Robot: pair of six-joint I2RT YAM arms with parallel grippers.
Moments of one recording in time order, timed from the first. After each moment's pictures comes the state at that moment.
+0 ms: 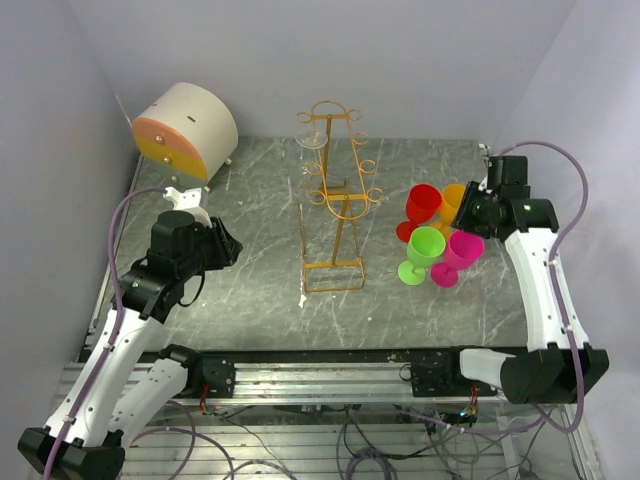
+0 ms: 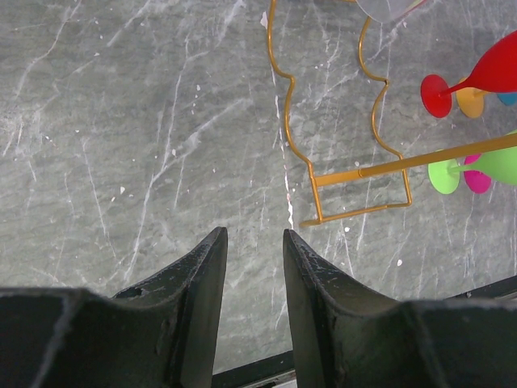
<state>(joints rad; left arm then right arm) -0.33 0.76 0.86 -0.62 0.05 -0.45 0.00 1.23 1.31 -0.99 0.06 0.31</state>
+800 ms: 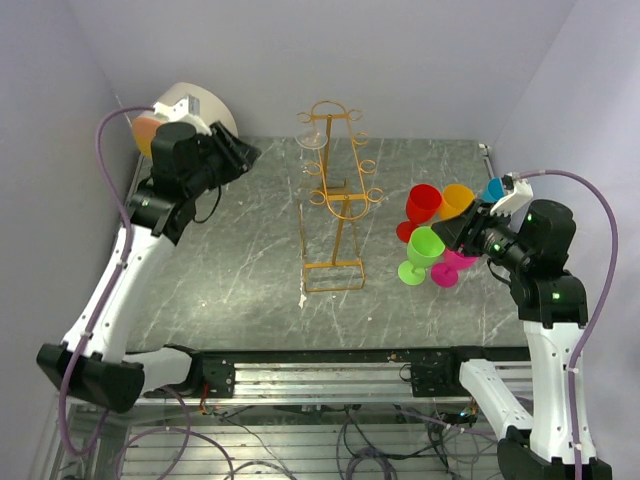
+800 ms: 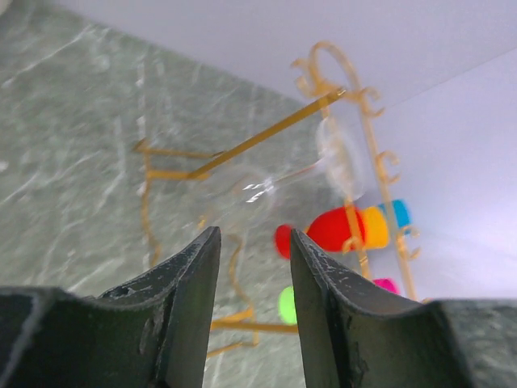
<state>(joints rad) -0.31 1.18 1.35 -0.44 0.04 -0.69 -0.01 0.77 1.17 -0.79 -0.44 0.31</state>
